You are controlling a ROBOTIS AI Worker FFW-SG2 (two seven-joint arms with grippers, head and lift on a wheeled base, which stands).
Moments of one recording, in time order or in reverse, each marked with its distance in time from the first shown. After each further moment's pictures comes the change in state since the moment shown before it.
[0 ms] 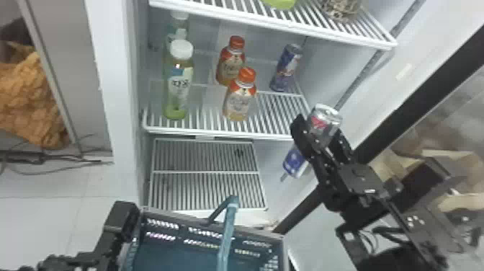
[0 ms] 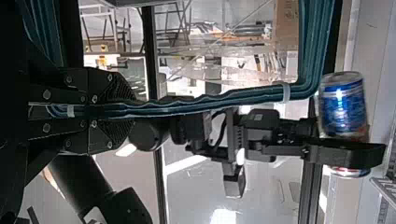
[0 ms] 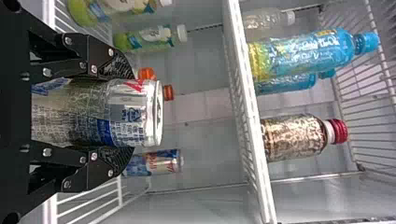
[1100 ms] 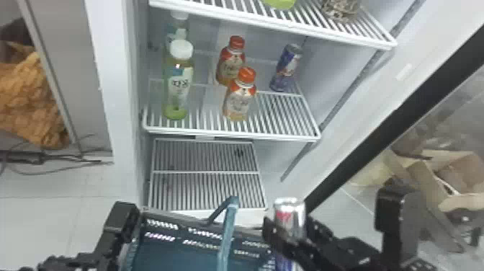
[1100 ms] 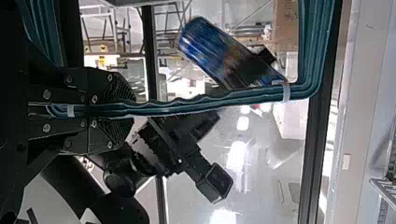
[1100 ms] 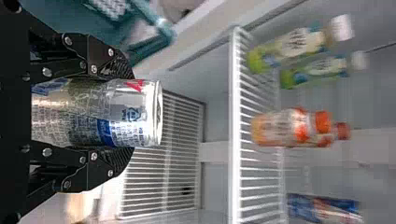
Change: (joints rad) left arm 0.003 -0.001 0.000 0.000 -0.004 0.000 0.000; right arm 0.148 0.029 -0.128 -0.377 -0.133 0.910 -0.004
